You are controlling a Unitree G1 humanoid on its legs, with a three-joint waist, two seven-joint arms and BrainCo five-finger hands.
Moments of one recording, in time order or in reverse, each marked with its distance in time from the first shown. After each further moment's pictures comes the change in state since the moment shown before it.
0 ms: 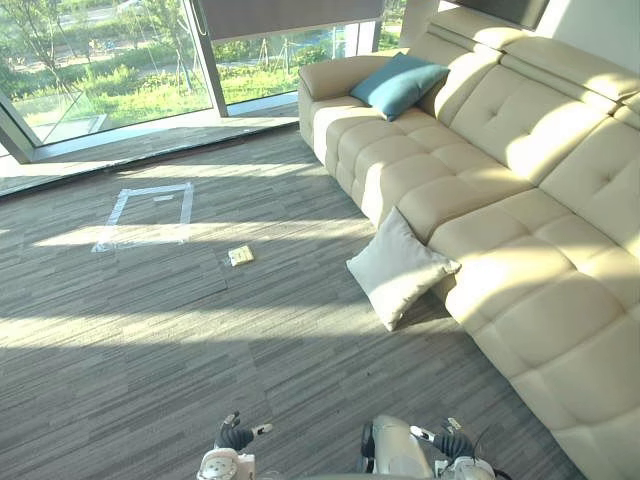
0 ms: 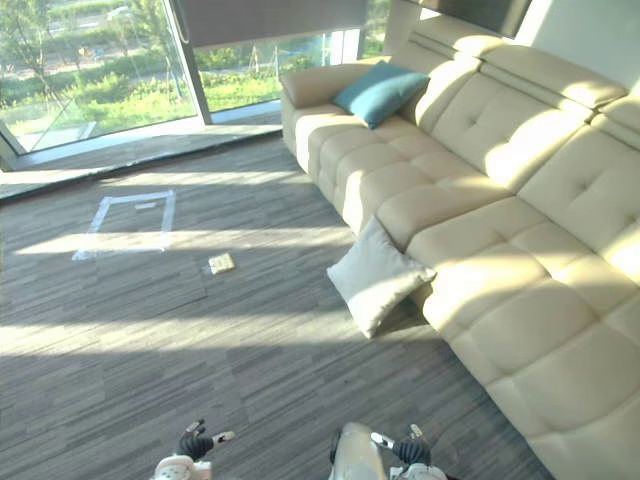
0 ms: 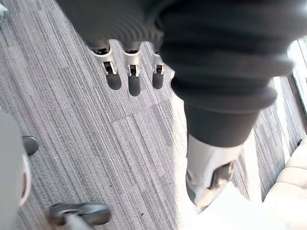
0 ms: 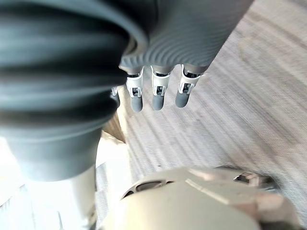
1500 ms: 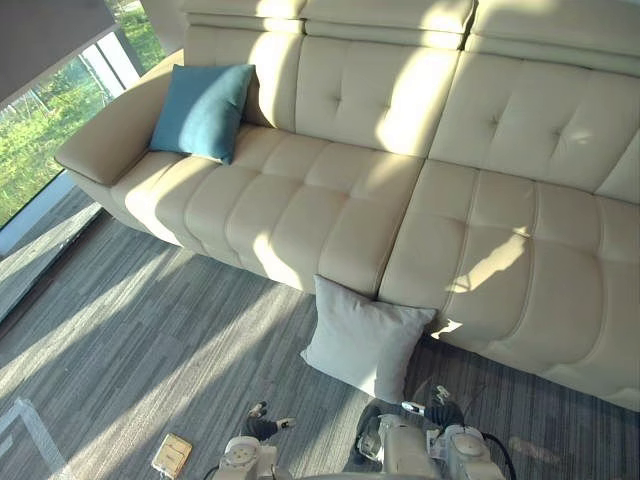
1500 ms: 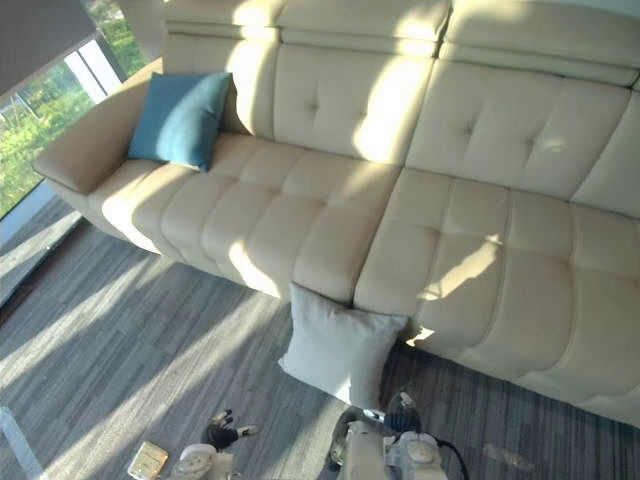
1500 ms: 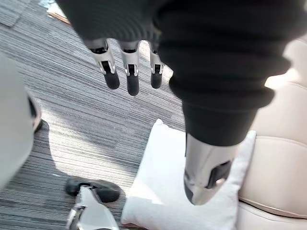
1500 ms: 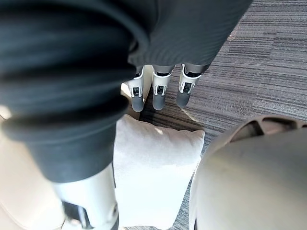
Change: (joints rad) left arm -0.068 -0.069 -0.035 0.024 0.039 0.000 -0.031; right arm -0.083 -0.025 0.027 0.005 -0.039 0.018 0.007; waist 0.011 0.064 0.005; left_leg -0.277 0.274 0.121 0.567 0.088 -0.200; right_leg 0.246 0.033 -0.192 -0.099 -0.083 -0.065
